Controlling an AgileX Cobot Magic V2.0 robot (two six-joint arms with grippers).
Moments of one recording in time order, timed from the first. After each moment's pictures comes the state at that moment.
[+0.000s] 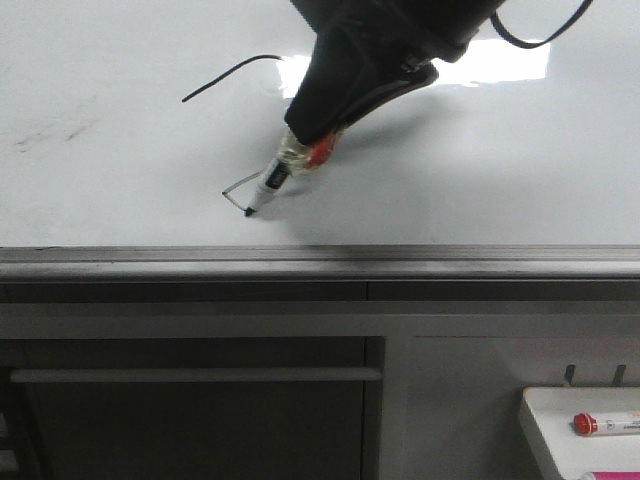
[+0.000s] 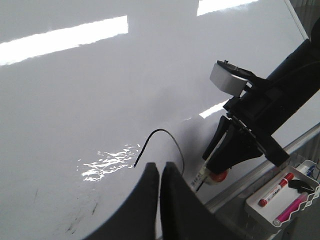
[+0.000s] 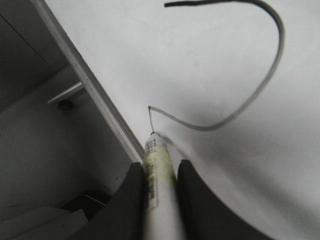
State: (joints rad) left arm -0.90 0.45 -0.66 0.60 0.48 -0.51; right arm 0.52 1.51 -1.14 0.62 0.63 -0.80
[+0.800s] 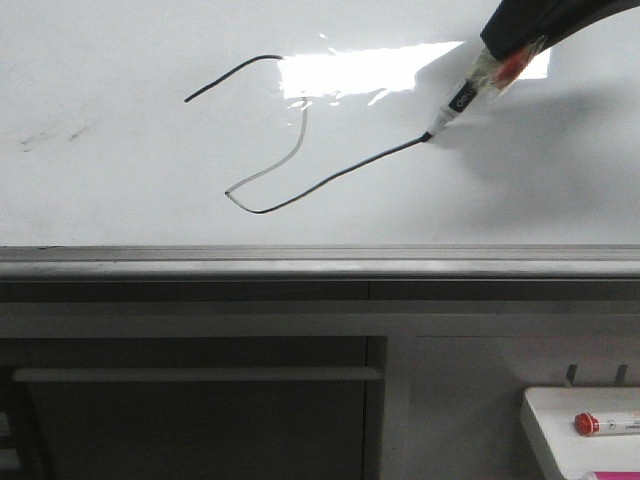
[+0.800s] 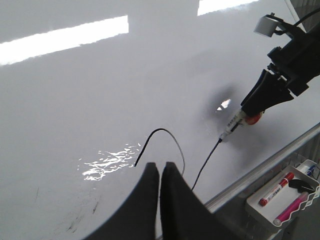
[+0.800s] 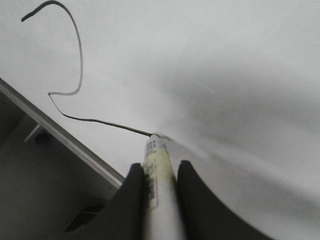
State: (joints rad) left arm -0.90 0.45 -0.66 0.60 0.48 -0.51; right arm 0.19 1.34 -1.14 0.58 0.82 -0.65
